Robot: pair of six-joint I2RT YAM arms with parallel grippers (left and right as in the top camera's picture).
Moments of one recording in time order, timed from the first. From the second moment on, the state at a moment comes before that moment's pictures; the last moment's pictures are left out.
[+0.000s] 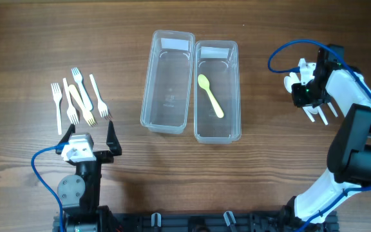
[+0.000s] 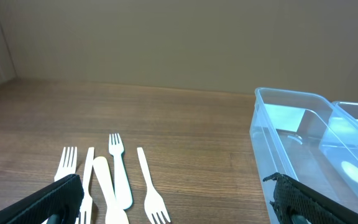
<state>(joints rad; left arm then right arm) 0.09 0.01 0.02 -0.07 0.04 -0.07 -0.23 1.93 1.24 -0.71 0.01 -0.33</state>
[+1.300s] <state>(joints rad) 0.09 0.01 0.02 -0.07 0.04 -0.07 -0.20 2.00 1.33 -0.79 -0.07 -0.30</state>
